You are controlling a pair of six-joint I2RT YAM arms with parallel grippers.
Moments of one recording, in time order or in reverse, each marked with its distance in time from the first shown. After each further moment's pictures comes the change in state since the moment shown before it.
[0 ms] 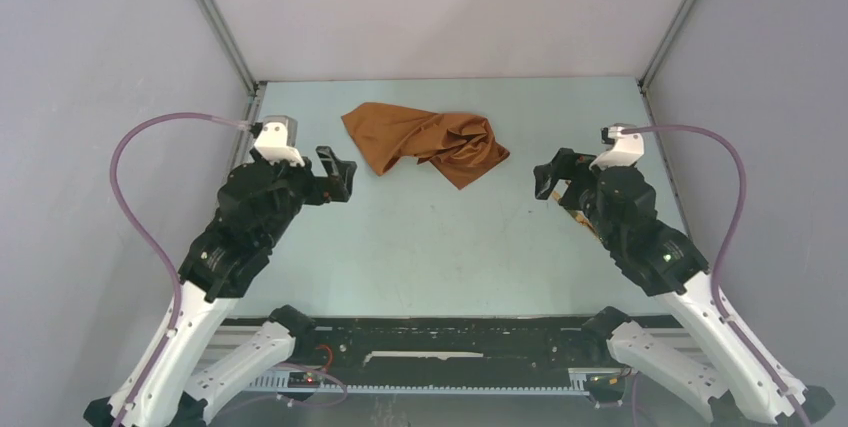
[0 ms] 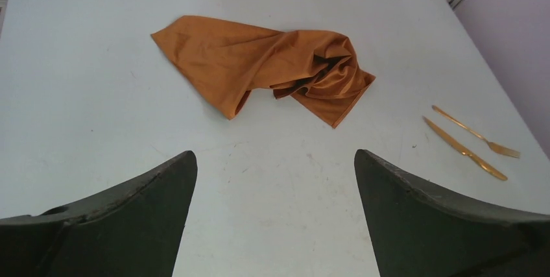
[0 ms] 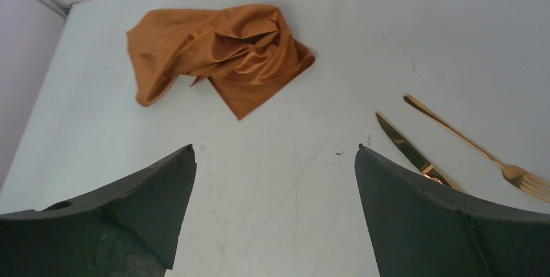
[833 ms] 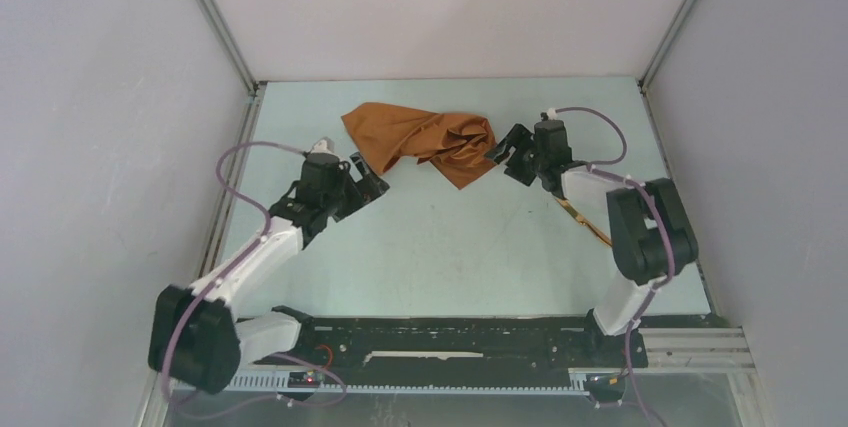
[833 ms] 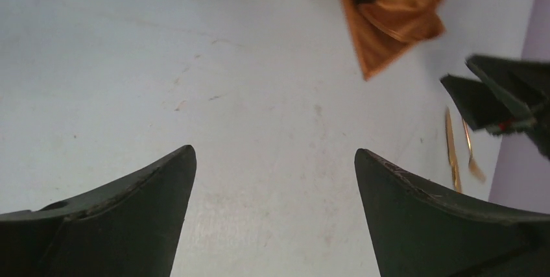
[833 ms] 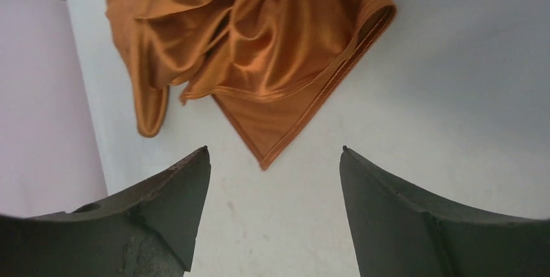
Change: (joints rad) left arm 0.149 0.378 -0.335 0.304 0.237 -0.428; right arm -0.307 0.943 -0.054 0.724 -0.578 0.389
